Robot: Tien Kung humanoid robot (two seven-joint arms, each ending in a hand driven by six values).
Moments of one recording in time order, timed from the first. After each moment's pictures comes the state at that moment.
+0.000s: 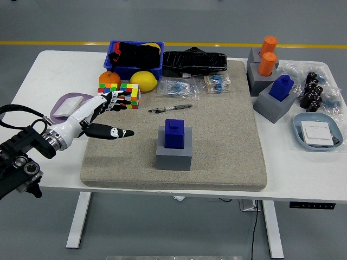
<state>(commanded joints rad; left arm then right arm) -0.51 0.57 -0.64 -1.39 1.08 0.13 -0.09 0.05 -0.36 2.22 0.18 -2.08 0.28 -0.01</state>
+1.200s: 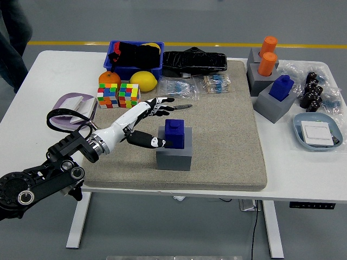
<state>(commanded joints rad) -0.63 0.40 -0.46 -1.32 1.04 0.24 -0.16 0.05 -0.36 2.19 0.18 -2.07 0.28 -0.01</state>
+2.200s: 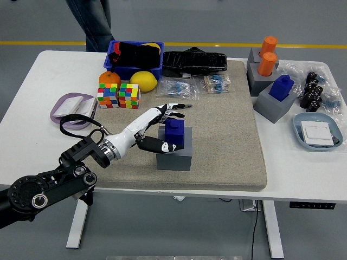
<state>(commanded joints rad) -0.64 0.34 -0.41 -1.29 1.05 0.27 -0.17 0.05 -0.36 2.18 0.18 -2.07 0.28 -0.01</state>
